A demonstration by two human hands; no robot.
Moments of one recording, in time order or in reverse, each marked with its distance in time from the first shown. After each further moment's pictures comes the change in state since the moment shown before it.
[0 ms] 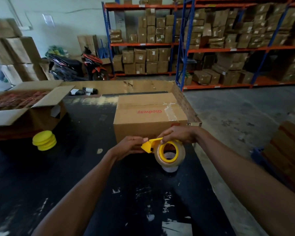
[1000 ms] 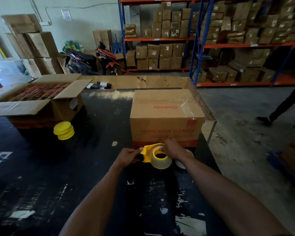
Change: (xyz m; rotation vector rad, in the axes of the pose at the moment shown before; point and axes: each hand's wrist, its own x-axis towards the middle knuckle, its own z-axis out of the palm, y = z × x) left_hand -0.030 -0.090 -0.041 0.199 0.446 -0.162; right_hand 0.084 0.018 0.119 -0.247 0.392 0.022
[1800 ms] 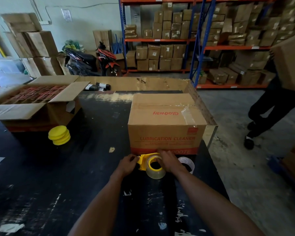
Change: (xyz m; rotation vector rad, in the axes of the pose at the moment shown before) left_hand 0.037 -0.017 0.011 0.263 0.048 0.026; right_hand 0.019 0.005 0.031 -0.058 0.033 -0.053
